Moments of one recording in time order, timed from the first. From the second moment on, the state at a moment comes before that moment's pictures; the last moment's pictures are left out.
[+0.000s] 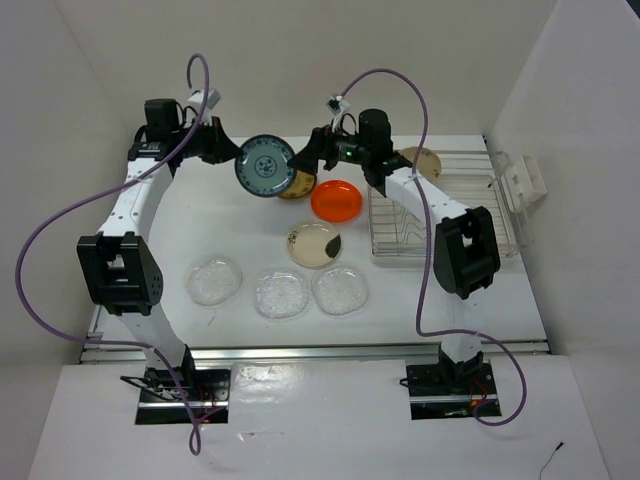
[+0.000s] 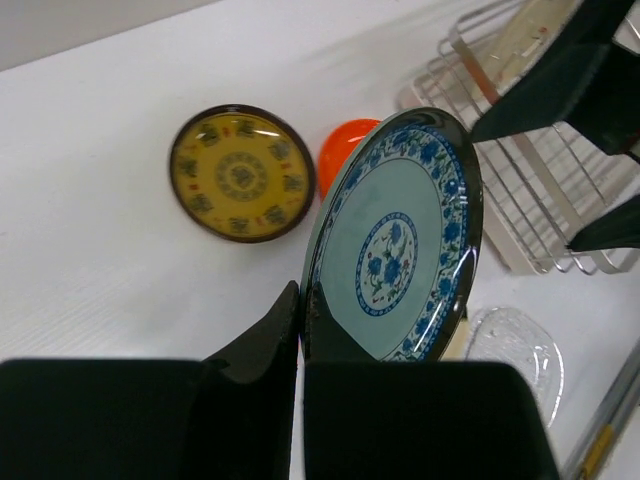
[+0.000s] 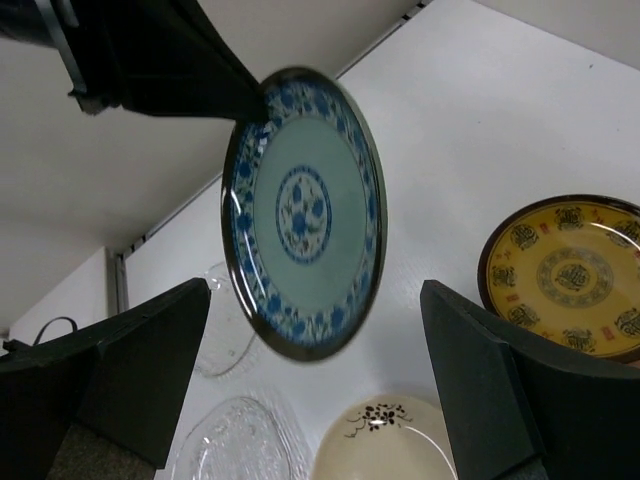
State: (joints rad) left arm 0.06 1.80 1.70 -0.42 0.75 -0.01; right arm 0.42 1.98 1.66 0.17 -0.74 0.36
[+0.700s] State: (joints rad) left arm -0.01 1.73 1.67 -0.45 0.75 0.03; right arm 0.44 1.97 1.74 0.02 -0.64 0.08
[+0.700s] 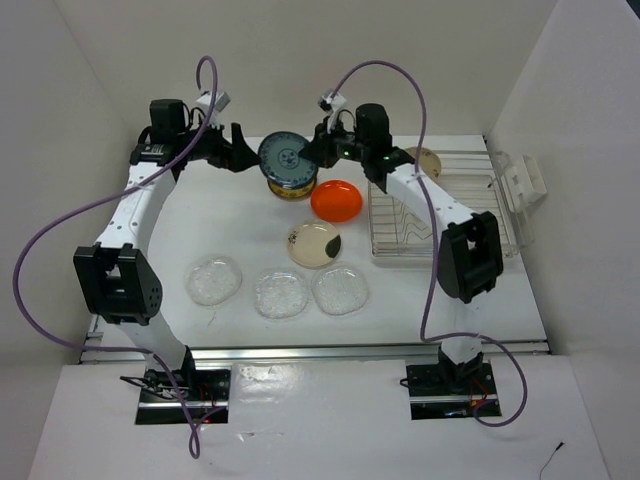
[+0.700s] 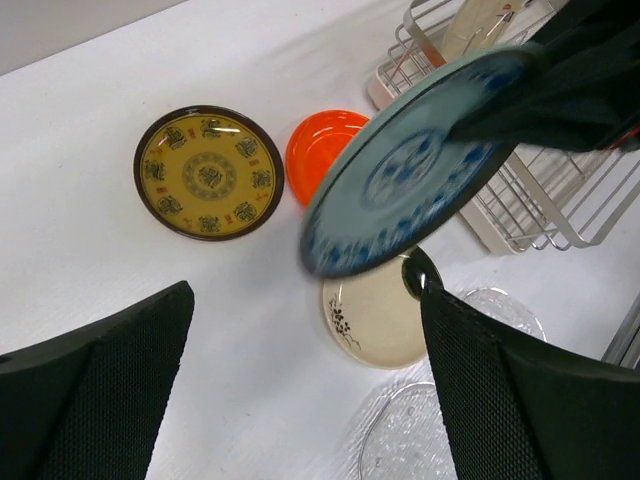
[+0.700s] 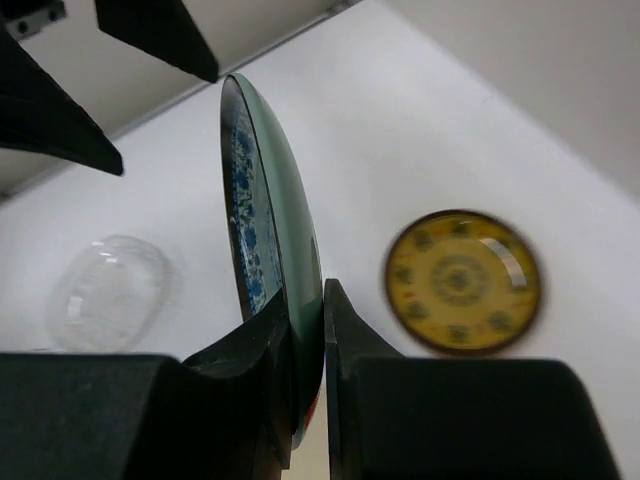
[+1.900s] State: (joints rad) left arm 0.11 1.76 1.65 -0.37 0.51 0.04; right arm 0.01 1.56 1.30 -0.25 -0.42 -1.31
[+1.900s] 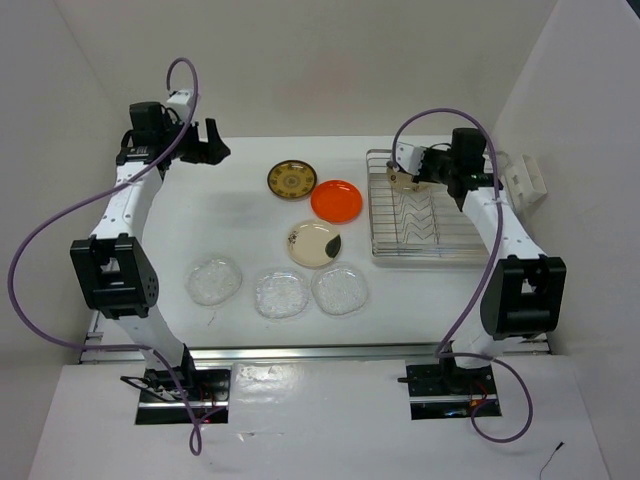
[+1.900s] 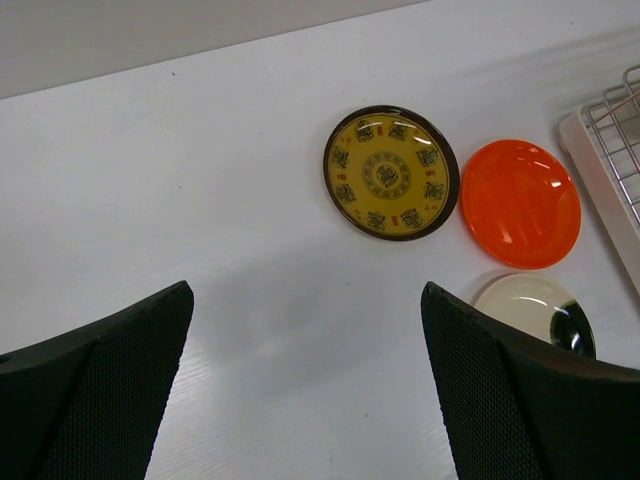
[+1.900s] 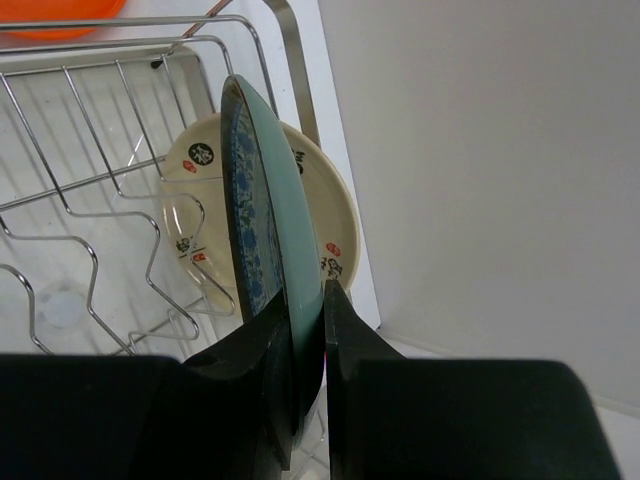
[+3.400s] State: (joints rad) left arm -0.08 2.26 1.64 0.03 0.29 -0.59; right arm 0.03 1.49 1.31 0.01 -0.74 -0.09
